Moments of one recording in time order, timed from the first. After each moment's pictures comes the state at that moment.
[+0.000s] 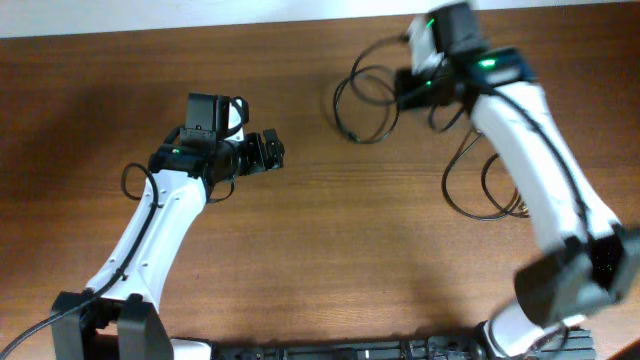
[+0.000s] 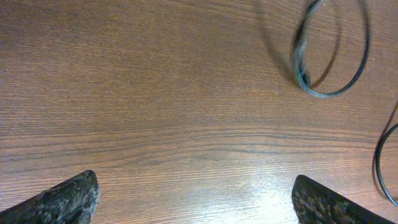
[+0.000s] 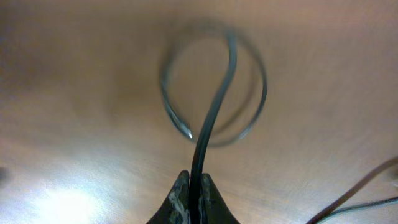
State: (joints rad) left arm -0.18 1.55 1.13 -0.61 0.22 -0.33; right arm 0.21 1.77 1.73 -0.94 -0.20 0.13
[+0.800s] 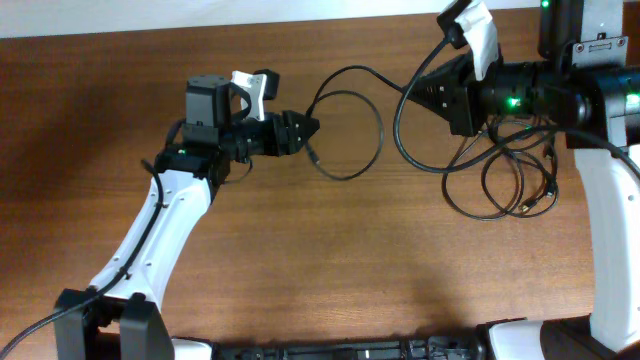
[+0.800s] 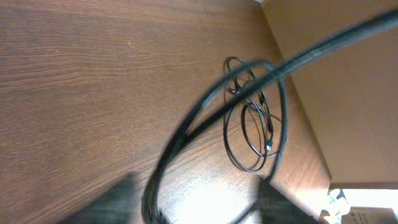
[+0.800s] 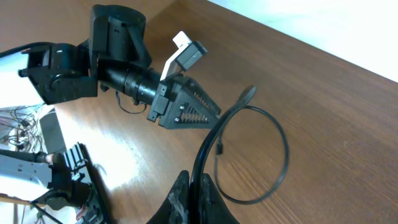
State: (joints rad) left arm -0.21 1.56 1.12 -0.26 0.72 -0.33; right arm 0.10 1.54 1.98 -1.29 -0.82 -0.32
